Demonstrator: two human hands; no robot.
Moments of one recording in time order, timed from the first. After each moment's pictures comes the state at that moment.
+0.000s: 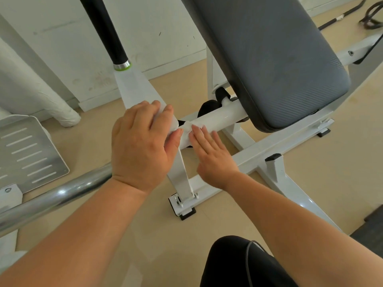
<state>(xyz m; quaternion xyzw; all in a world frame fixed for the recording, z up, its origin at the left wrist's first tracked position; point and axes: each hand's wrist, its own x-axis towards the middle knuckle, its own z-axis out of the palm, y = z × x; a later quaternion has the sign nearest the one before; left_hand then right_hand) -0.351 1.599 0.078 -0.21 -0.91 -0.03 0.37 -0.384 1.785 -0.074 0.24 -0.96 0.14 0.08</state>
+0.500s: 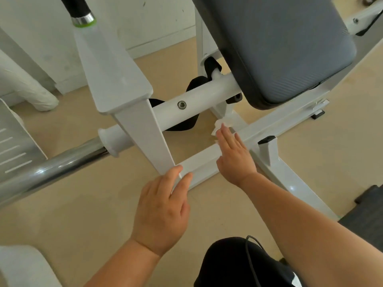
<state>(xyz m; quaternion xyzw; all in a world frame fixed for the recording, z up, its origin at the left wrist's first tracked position) -0.259 1.623 -0.057 -0.23 -0.95 -0.13 0.17 -0.363 1.846 -0.137 0.09 -0.98 0.17 0.01</state>
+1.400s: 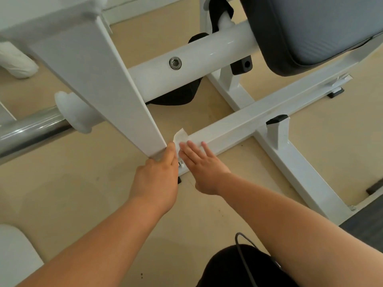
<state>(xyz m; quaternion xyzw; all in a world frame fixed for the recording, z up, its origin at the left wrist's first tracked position) -0.305 1.634 -0.131 -0.13 -0.98 0.13 -0.12 -0.346 1.795 -0.238 0.32 -0.94 -0.04 -0.15</state>
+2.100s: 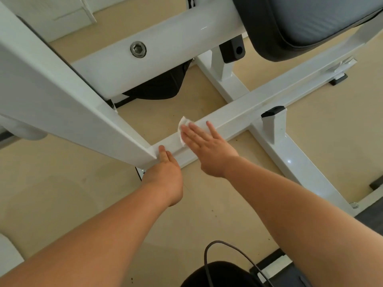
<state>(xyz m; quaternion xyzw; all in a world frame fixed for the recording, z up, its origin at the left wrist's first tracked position) -0.341 1.685 -0.182 -0.02 -0.94 0.09 -0.34 -0.386 1.847 -0.252 0.31 -0.95 -0.05 -0.09</state>
